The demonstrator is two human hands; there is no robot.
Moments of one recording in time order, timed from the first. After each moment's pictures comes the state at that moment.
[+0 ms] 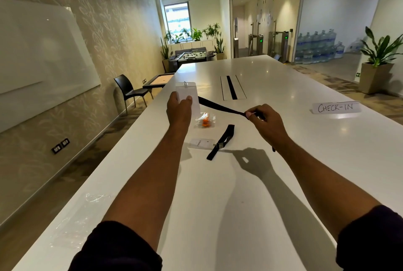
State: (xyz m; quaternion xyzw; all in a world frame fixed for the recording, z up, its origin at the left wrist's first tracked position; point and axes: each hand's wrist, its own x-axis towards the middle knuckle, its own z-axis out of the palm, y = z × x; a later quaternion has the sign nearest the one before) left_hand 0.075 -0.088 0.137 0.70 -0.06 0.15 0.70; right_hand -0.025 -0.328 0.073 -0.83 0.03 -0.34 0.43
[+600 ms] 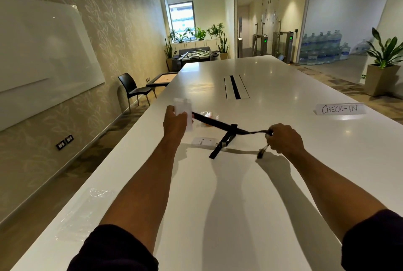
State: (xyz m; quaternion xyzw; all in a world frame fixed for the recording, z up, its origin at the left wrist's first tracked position) left_hand 0.078 -0.053 0.101 0.75 -0.03 0.09 0.66; right_hand -0.038 -0.355 0.048 -0.94 0.23 -0.14 0.20
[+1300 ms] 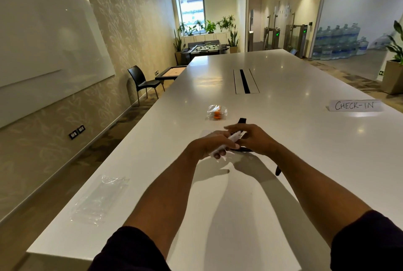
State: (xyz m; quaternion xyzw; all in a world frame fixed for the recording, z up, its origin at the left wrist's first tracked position) left_hand 0.019 -0.089 0.068 0.79 -0.21 -0.33 0.48; right_hand -0.014 -0.281 0.035 -0.88 -0.13 -0.09 0.45
